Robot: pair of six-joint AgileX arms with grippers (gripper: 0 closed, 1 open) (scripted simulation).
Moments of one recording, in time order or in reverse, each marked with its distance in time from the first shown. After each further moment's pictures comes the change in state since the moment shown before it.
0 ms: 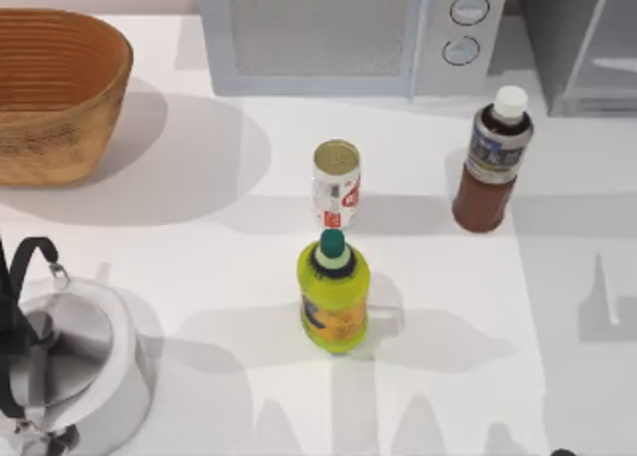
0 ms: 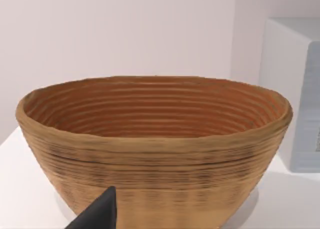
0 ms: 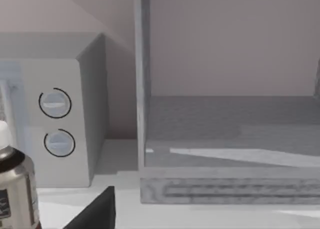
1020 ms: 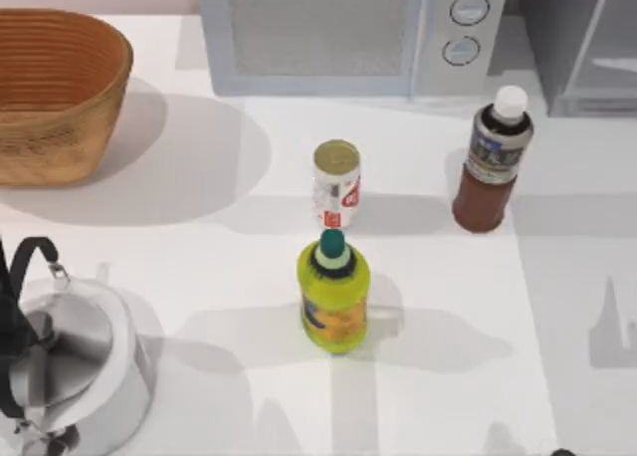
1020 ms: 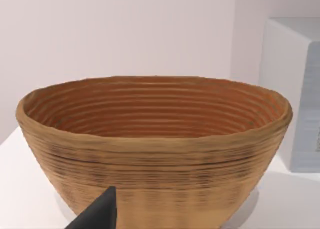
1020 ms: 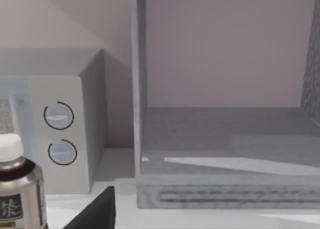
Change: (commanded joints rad) left arm 0.000 0.000 0.000 0.000 0.000 0.000; right arm -0.047 -0.307 0.126 -0.402 -0.042 -0.006
